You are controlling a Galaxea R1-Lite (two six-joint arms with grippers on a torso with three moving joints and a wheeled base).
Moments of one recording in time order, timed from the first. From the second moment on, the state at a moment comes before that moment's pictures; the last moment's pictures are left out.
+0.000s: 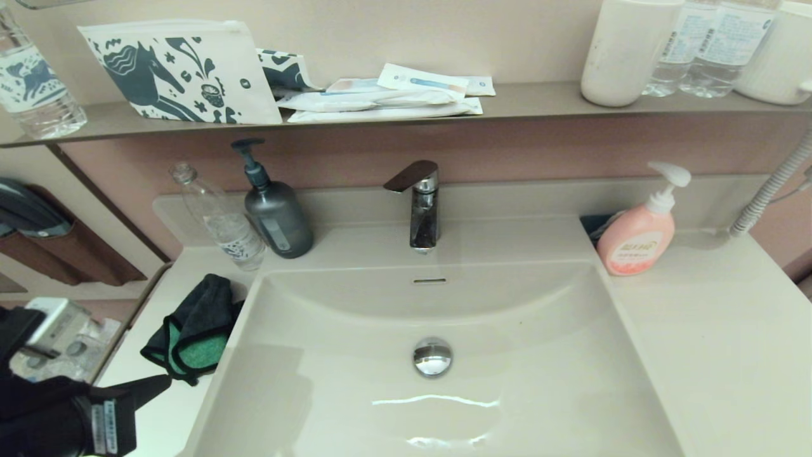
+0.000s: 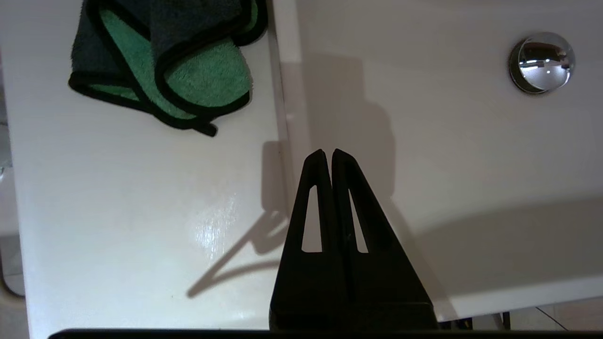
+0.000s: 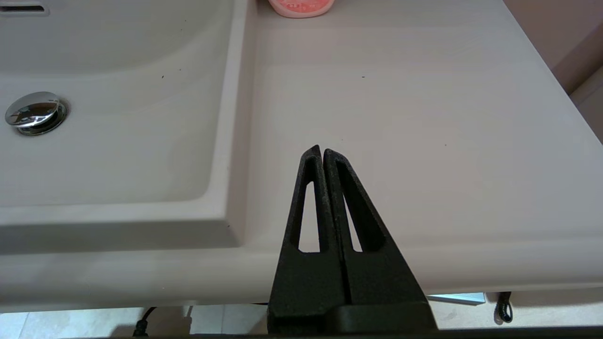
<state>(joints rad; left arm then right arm) 0.04 1.03 -0.41 -0.04 -0.13 0.06 -0.01 0.00 0.00 0.00 0.01 -0.02</state>
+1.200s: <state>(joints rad) 0.34 1.61 -0.69 -0.25 -0.29 0.38 -0.01 0.00 0.00 0.00 0.01 -0.02</state>
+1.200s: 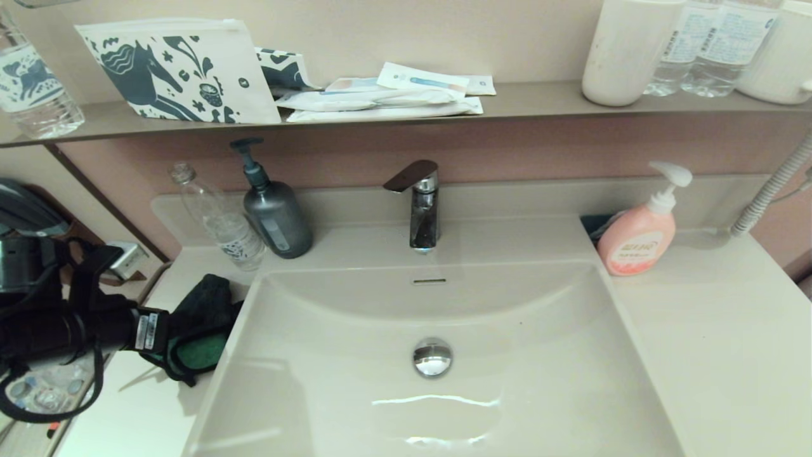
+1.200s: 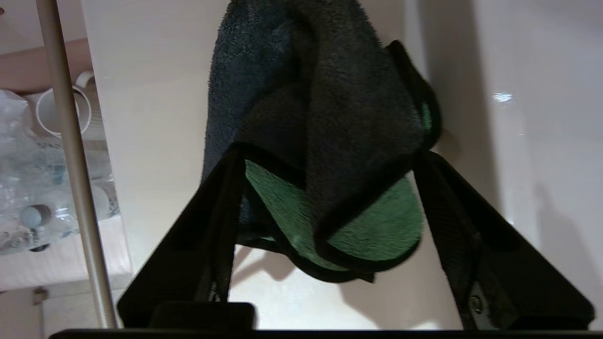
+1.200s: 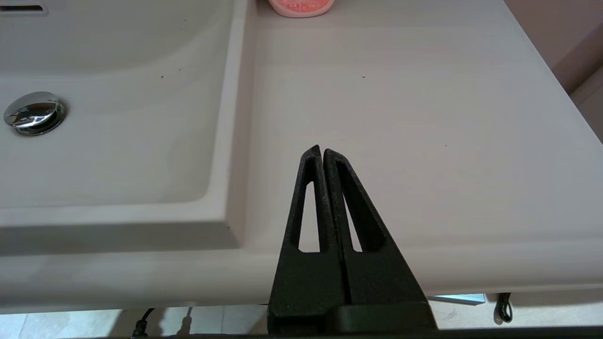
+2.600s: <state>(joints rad) 0.37 1.80 -0.81 -0.26 -0.34 0.45 -0.01 0.00 0.00 0.00 0.01 -0.02</state>
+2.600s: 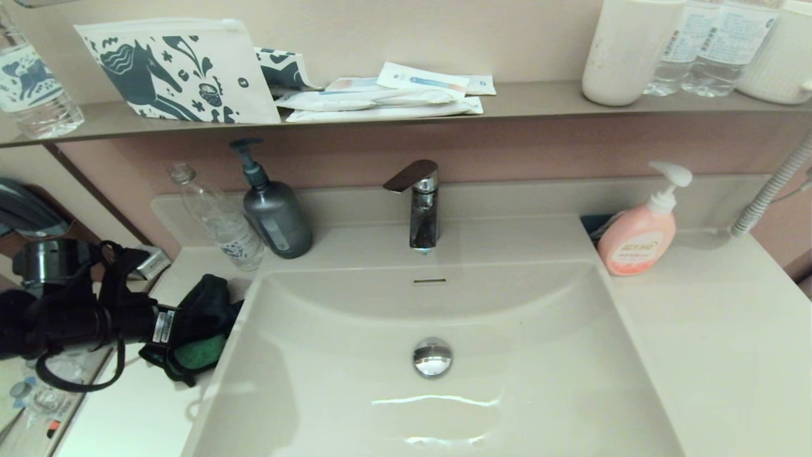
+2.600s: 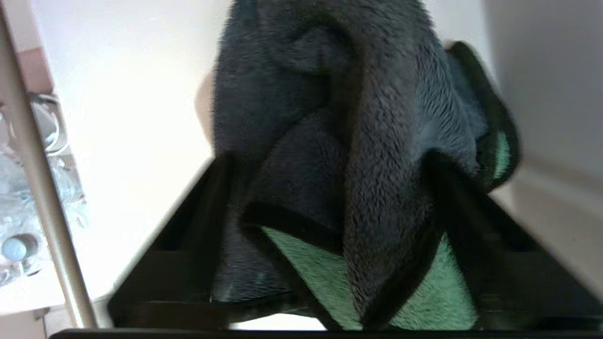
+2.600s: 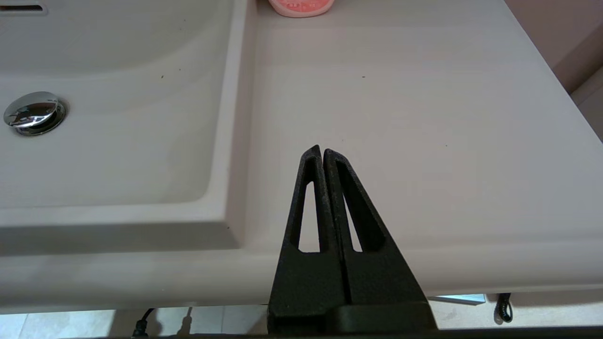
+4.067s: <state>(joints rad) 0.40 1.16 -0.81 0.42 -0.34 0.23 -0.01 0.00 0.00 0.00 0.01 -0.02</state>
